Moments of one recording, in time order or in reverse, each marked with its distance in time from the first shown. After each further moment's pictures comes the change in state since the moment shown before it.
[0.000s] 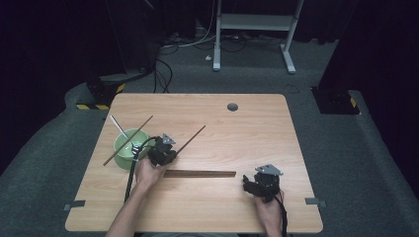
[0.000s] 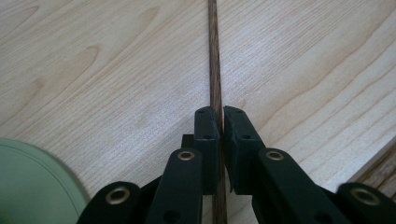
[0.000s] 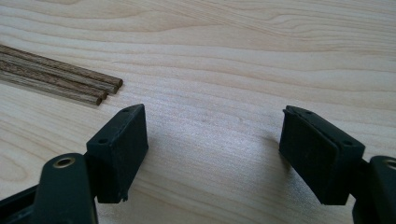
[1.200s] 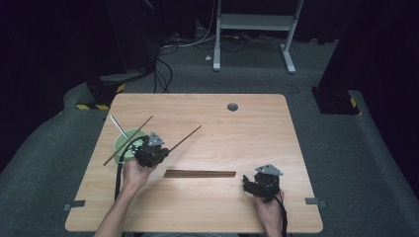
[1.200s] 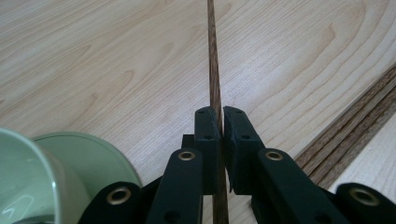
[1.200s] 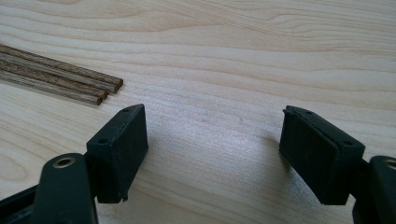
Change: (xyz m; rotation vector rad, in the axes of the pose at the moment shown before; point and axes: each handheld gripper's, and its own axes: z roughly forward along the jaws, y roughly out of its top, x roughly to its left) left arm 0.004 -0.007 -0.060 -0.107 0.007 0.024; right arm 0.000 0.000 0.000 0.001 0.001 -0.001
